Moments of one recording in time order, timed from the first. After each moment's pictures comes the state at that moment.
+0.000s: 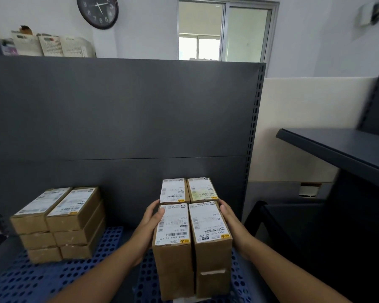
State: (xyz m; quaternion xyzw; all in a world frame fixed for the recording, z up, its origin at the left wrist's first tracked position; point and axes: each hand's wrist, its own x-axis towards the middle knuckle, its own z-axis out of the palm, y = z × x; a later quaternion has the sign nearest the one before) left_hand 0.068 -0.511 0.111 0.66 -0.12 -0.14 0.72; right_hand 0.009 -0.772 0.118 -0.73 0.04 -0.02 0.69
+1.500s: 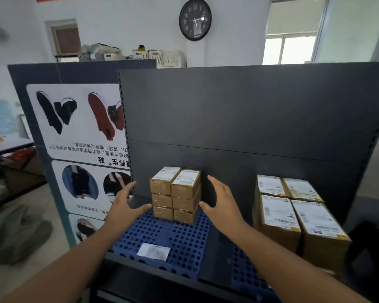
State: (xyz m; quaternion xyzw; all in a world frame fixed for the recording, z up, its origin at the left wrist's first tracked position) left_hand -0.013 -0.182 0.130 0.87 0.05 0.22 0.43; right_hand -0.001 -0.486 0.167 -0.88 -0.18 -0.15 0.42
